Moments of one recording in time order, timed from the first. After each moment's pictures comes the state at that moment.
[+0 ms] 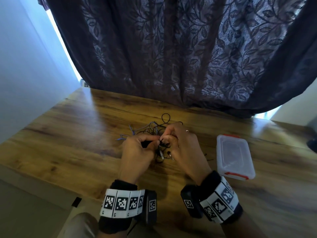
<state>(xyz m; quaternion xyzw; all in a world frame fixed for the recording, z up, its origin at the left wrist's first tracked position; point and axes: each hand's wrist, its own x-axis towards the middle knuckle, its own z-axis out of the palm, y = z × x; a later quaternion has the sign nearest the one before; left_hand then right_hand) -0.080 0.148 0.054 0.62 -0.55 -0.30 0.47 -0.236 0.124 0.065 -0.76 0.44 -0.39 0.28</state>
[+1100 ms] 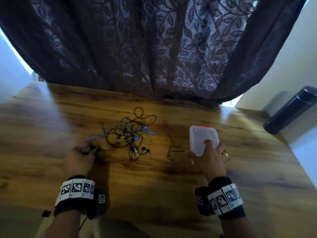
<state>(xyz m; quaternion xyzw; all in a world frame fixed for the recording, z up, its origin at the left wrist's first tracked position) 0.006 0.100 -0.044 0.85 -0.39 -0.21 0.30 -0.362 0.126 -0.004 -0.50 0.83 -0.13 0.20</state>
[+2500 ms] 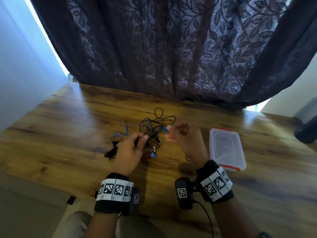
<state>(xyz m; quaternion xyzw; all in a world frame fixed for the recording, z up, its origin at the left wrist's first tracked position) -0.058 0.120 -0.011 0.60 -0.62 -0.27 0.43 -0.261 0.093 0.035 -0.52 0.52 -0.46 0.50</state>
